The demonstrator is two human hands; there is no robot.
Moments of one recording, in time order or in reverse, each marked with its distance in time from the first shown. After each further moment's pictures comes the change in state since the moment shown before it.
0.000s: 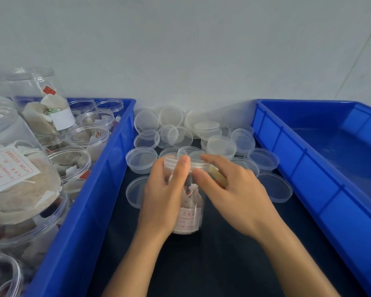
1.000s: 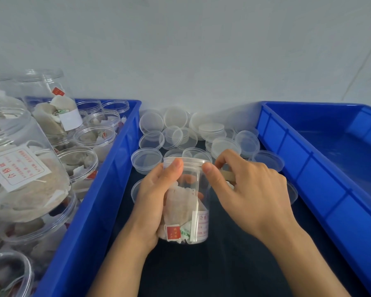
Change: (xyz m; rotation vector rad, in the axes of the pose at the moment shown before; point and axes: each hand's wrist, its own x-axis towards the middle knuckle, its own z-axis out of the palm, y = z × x) left_hand -0.001 0.011 -0.024 -0.322 -0.186 -0.215; right_hand -0.001 -0.010 -0.007 -0.359 0.267 -0.142
